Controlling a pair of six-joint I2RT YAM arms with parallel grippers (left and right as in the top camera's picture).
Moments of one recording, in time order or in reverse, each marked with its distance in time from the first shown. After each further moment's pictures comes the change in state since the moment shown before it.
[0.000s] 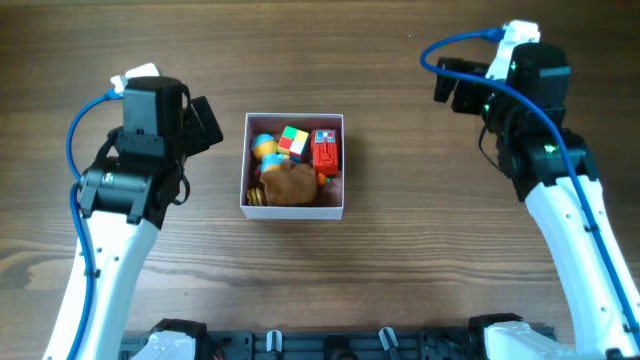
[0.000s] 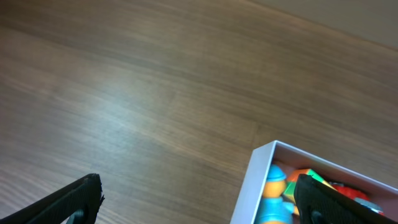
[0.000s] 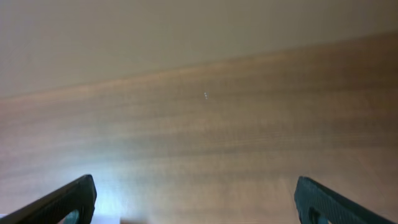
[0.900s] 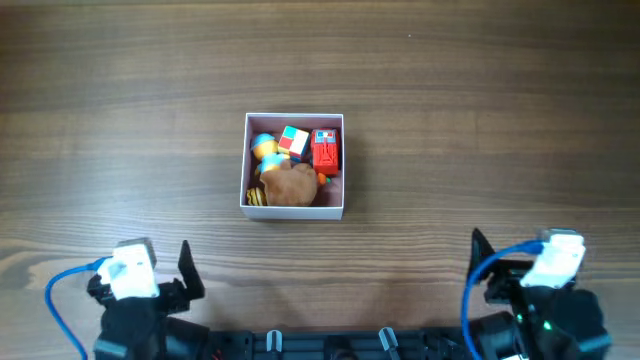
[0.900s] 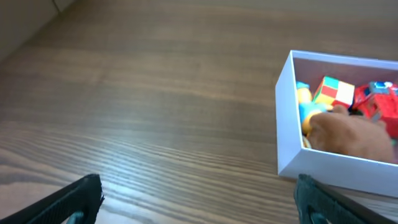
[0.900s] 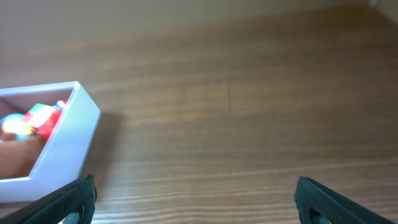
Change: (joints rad) left arm -0.142 -1.131 -0.566 -0.283 -0.103 0.191; right arm 0.171 -1.197 -0.503 -0.596 0.242 0.007
